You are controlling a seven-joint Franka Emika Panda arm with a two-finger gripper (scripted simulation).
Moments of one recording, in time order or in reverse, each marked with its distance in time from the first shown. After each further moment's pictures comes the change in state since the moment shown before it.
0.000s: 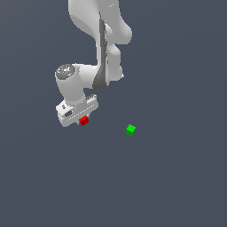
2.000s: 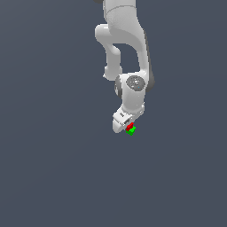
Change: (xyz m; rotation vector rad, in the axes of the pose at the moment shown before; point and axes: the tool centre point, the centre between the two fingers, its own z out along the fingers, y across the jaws) arm 0.169 -0.178 0.038 0.002 0.000 -0.002
